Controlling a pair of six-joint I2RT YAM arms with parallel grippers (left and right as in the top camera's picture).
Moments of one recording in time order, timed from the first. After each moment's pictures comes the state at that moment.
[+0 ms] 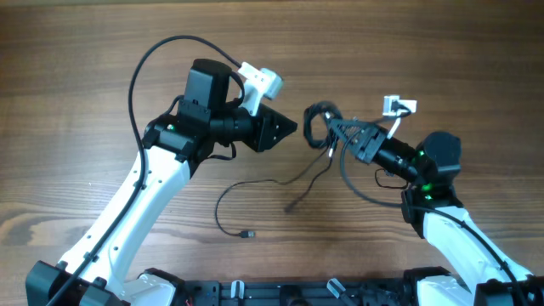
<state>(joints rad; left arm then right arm) -0.40 1.42 1.14 -0.51 0.68 -0.13 0.09 1.25 0.38 0.78 -0.82 1.02</state>
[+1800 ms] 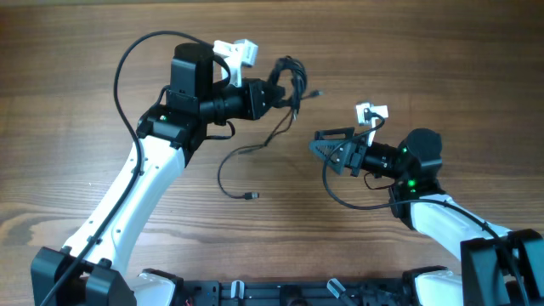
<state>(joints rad) -0.32 1.47 1.14 -0.26 0.63 -0.53 0.16 1.44 0.38 0.98 -1.07 0.81</state>
